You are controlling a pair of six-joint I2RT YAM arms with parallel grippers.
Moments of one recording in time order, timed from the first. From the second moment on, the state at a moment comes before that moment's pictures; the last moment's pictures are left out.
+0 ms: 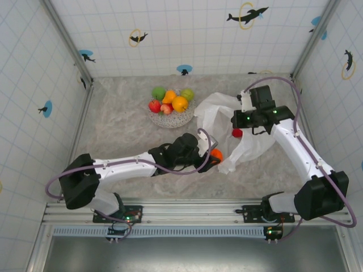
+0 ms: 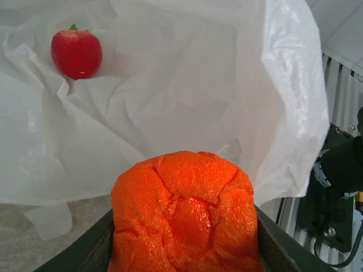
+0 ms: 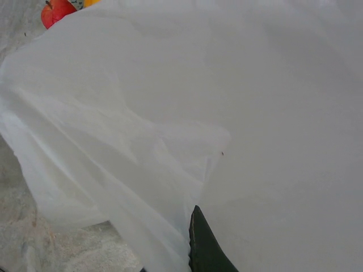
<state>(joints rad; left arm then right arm) -1.10 1.48 0.89 0.04 0.20 -0.21 0.31 1.33 1.20 -0.81 -0.28 0.19</state>
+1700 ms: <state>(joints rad) -0.96 1.97 1.15 0.40 0.15 -0.30 0.14 1.18 0.95 -0.44 -0.88 0.58</state>
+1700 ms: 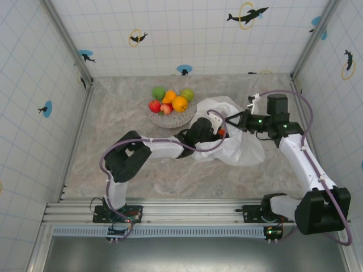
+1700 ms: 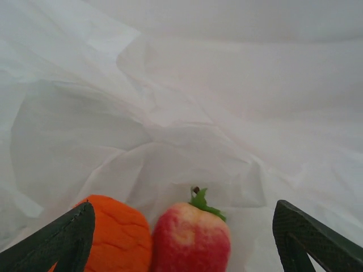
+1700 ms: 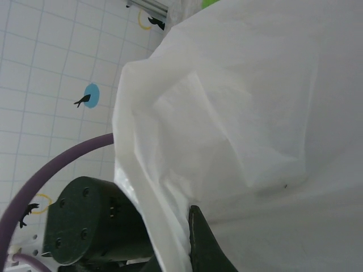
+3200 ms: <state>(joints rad) -0.42 1.52 0.92 -0.06 -0.04 -0.37 0.19 1.24 1.00 -0.58 -0.55 0.22</state>
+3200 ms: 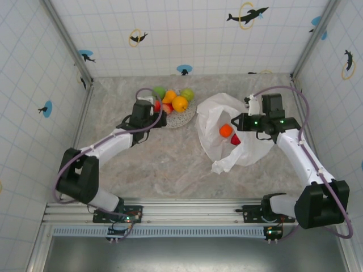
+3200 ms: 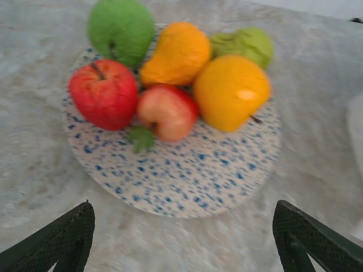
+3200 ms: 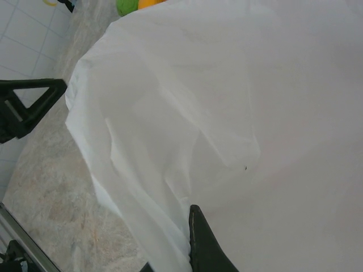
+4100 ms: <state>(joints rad) -0.27 2.15 1.58 -0.28 -0.03 -0.40 0.22 1.32 1.00 -0.55 -0.58 0.22</state>
